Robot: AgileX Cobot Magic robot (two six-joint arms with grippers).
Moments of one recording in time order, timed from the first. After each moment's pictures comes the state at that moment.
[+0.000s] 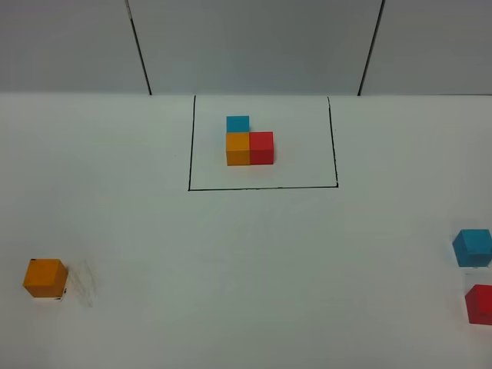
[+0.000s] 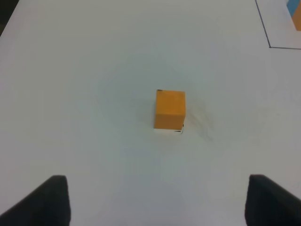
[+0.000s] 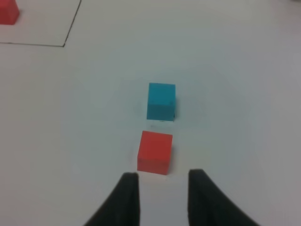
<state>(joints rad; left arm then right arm) -0.06 -0.01 -0.51 0.10 1.08 -0.14 0.03 0.01 -0.50 -0.06 1.07 -0.01</state>
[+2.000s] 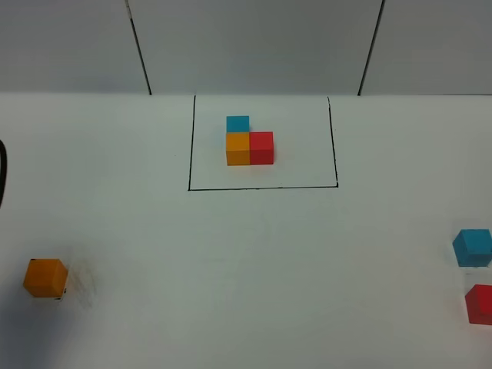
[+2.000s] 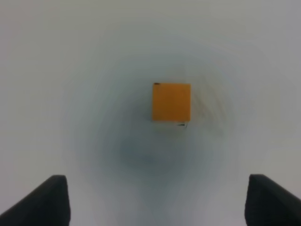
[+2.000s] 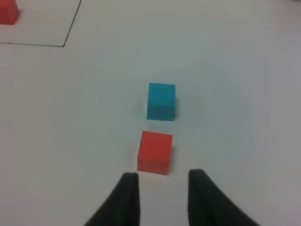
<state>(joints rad) -0.06 1.00 -0.80 0.10 0.90 -0.14 0.03 0.01 -0.50 -0.06 1.07 0.00</state>
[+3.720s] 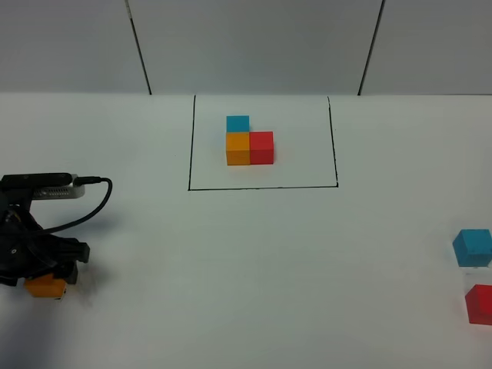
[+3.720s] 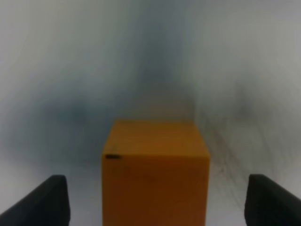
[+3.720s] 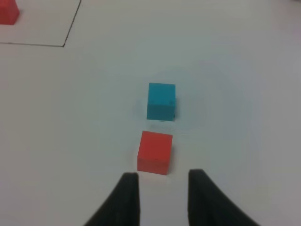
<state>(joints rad) -0.06 1.73 -0.80 0.06 0.51 -0.14 0.03 0.01 -0.50 -0.06 1.07 0.00</state>
